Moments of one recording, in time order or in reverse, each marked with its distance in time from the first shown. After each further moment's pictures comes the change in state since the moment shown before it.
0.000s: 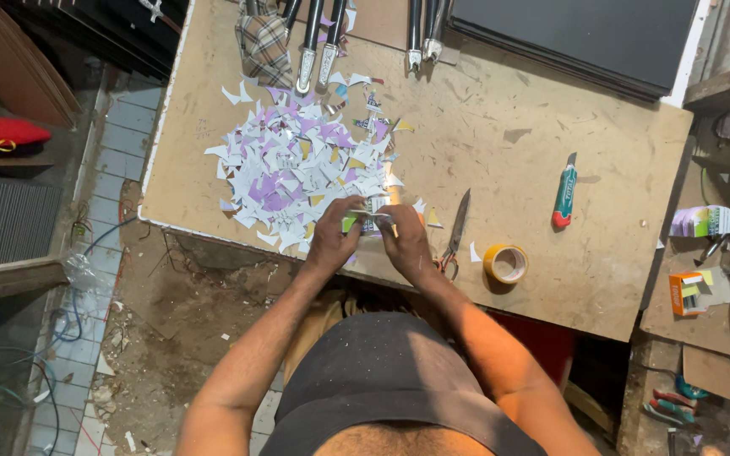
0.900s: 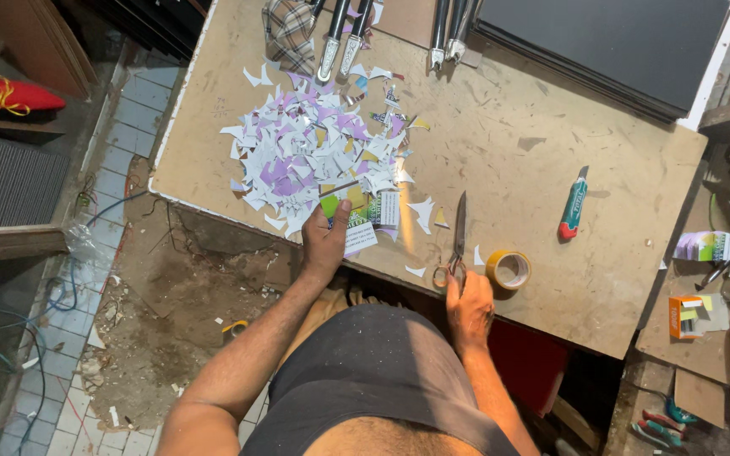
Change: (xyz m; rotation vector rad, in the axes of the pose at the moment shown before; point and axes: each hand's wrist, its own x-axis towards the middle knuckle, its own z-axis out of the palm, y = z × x) left_hand -0.020 0.037 -0.013 -0.273 0.259 -0.348; right_hand -0.132 0.014 -0.075 -0.478 0.040 0.441
